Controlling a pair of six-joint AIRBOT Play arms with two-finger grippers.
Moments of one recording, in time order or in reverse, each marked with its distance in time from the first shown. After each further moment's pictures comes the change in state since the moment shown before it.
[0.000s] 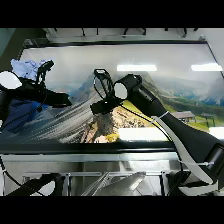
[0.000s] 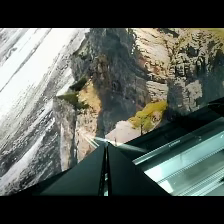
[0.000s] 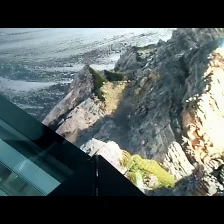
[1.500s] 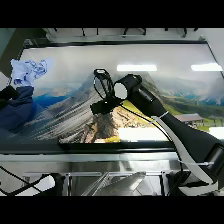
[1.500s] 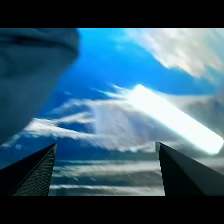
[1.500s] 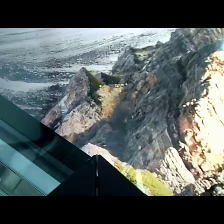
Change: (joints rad) left arm 0.548 -0.065 0.000 0.353 0.356 -0.242; right arm 0.000 -0.001 0.000 0.000 0.000 0.000
